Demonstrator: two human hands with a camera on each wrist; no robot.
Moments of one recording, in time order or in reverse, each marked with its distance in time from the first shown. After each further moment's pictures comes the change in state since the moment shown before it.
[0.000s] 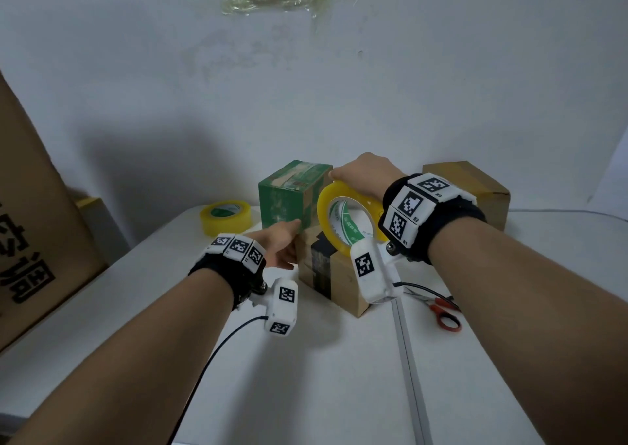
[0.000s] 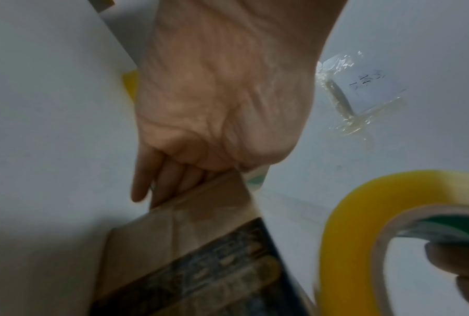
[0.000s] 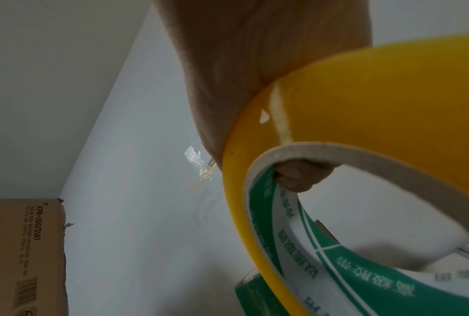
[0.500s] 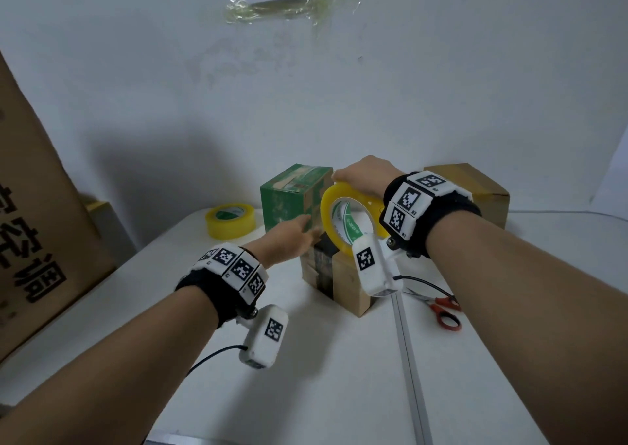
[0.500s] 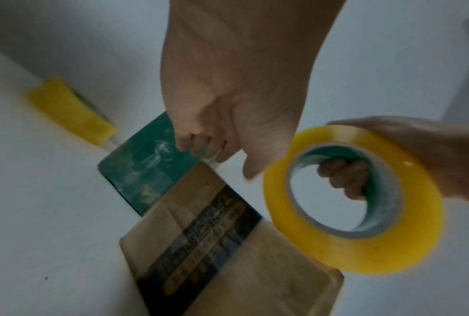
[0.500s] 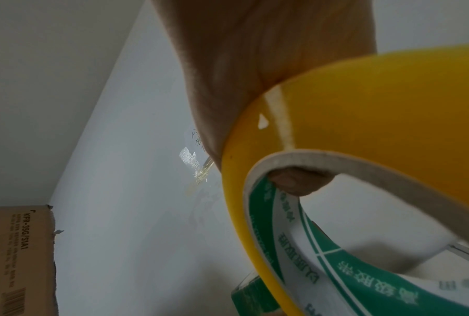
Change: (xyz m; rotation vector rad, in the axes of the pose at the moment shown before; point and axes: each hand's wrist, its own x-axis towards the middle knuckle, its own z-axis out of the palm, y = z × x) left_hand -0.025 0.013 0.007 0.691 0.097 0.311; right_hand -0.010 -0.003 -0.010 -0.046 -0.053 -0.045
